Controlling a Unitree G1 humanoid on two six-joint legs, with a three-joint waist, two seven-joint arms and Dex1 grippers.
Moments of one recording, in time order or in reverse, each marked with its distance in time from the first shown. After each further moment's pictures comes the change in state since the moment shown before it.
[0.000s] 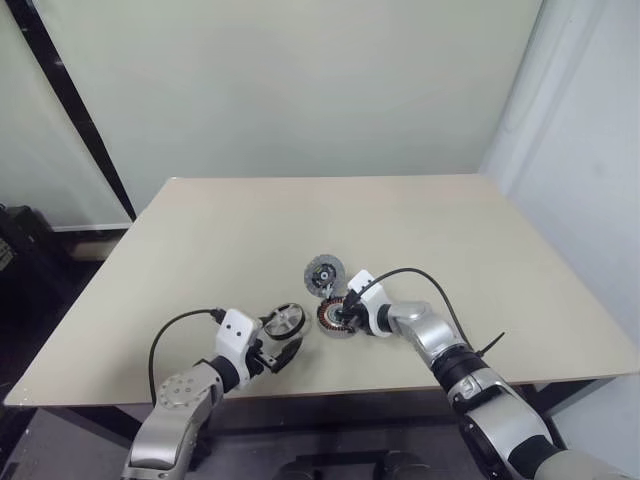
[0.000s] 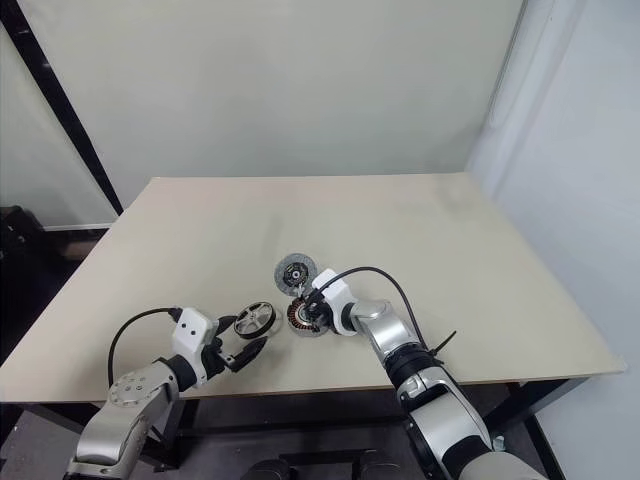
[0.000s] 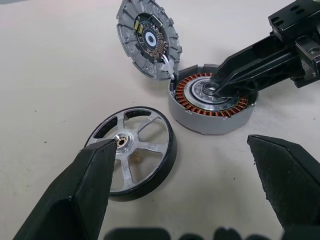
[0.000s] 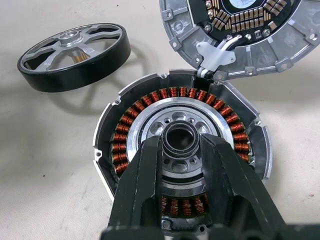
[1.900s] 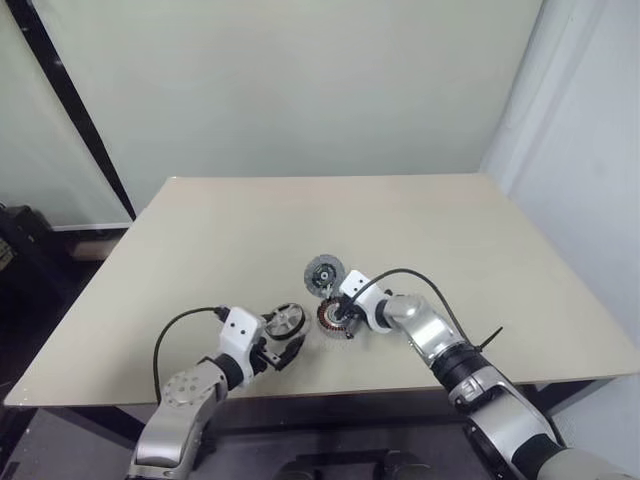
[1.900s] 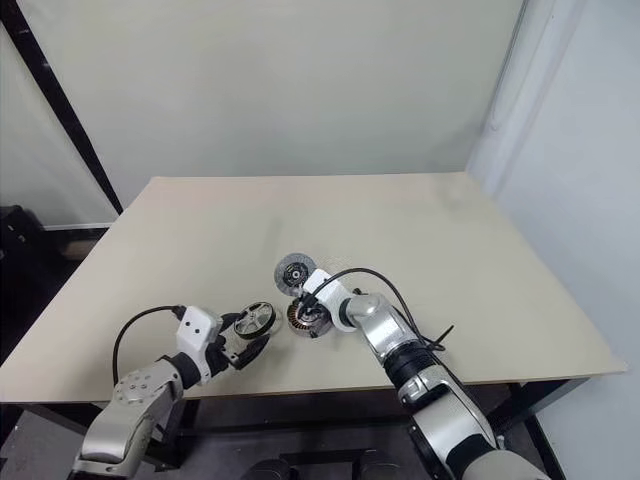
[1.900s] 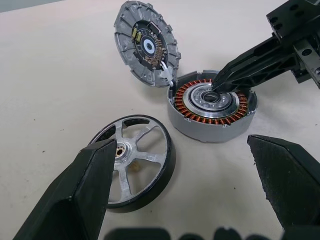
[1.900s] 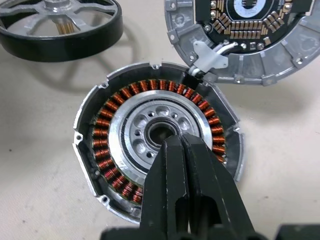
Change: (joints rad) left arm -0.012 -0.017 -0.012 0.000 0.015 -0.010 0.010; right arm -0.007 -0.034 0.095 -0.110 -0.148 0.052 -0.022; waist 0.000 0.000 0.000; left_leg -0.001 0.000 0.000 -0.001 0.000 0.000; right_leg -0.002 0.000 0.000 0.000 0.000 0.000
